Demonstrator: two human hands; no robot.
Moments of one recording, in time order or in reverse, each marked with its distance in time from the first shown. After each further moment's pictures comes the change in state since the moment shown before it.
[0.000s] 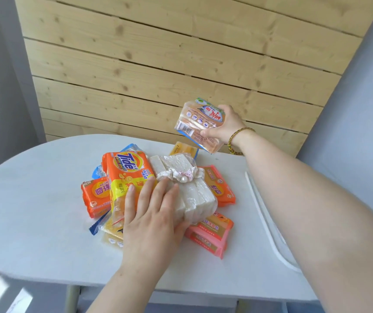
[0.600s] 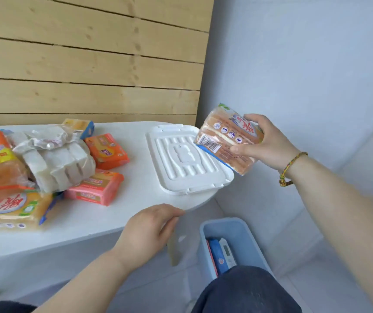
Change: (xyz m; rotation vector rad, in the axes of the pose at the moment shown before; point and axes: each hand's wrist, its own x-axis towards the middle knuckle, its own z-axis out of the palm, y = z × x) left_hand -0.074 0.136 0.045 -0.549 -0.447 0.416; right_hand -0.258 0.142 -0.187 0.197 0.209 0.176
